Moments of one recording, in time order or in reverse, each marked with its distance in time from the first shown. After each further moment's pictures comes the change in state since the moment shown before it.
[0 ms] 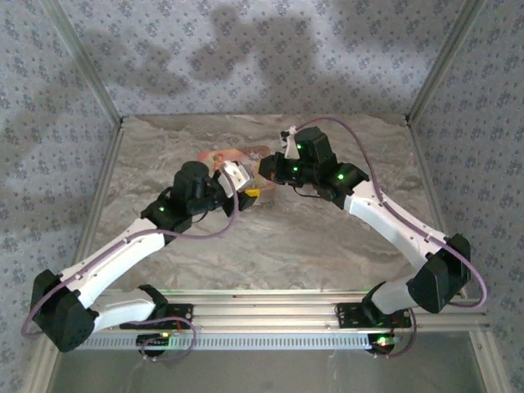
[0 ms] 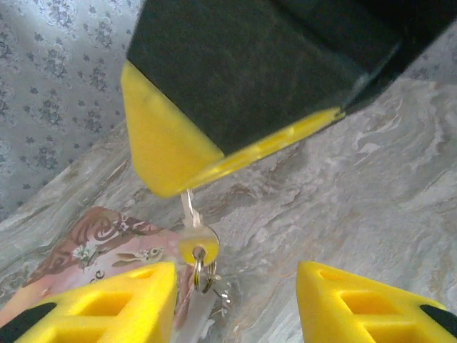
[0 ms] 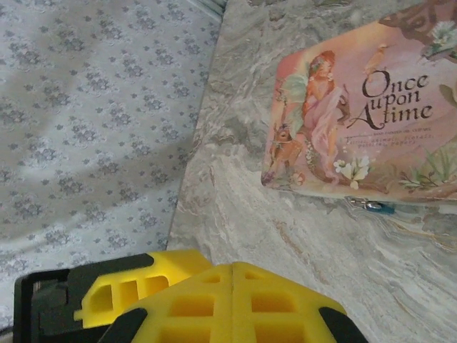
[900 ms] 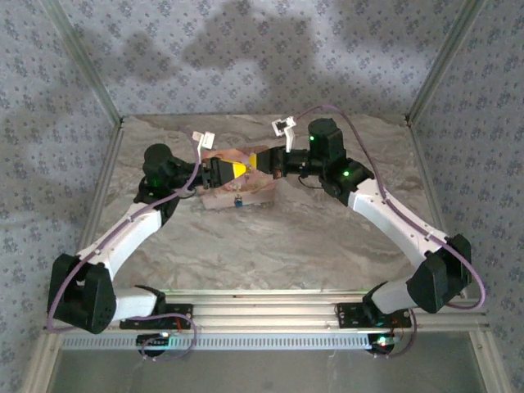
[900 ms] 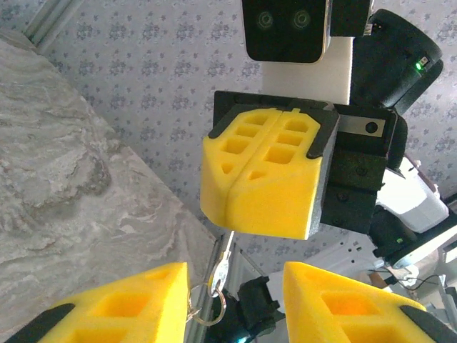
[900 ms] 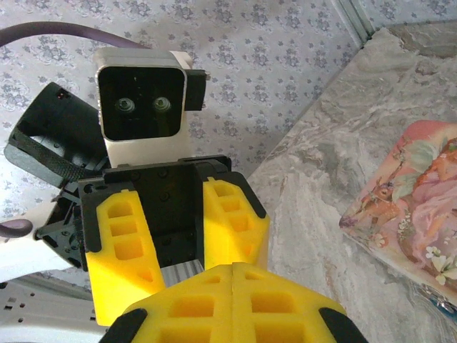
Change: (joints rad) left arm 0.320 0.135 -0.056 0.633 0.783 -1.166; right arm -0.074 -0.002 -0.024 0.249 -0.349 -0.268
